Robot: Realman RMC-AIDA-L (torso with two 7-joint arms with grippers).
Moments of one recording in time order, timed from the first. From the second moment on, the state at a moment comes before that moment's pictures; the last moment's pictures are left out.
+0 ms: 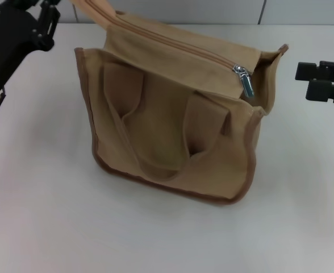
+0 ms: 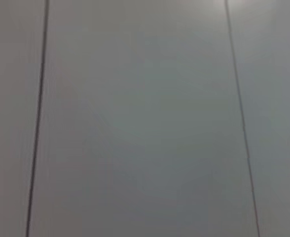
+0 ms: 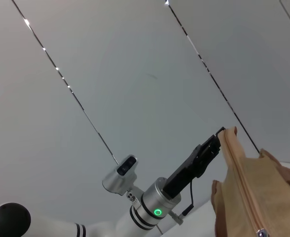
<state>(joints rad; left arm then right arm) -0.51 -2.07 0.58 0.22 1.20 1.52 -0.59 0.55 1.93 -0.59 -0.67 -1.83 -2.01 1.76</state>
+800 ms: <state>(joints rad) -0.45 -1.98 0.67 0.49 1.33 1.75 -1.24 0.48 1.95 -0.58 -0.67 -1.84 -2.02 1.49</state>
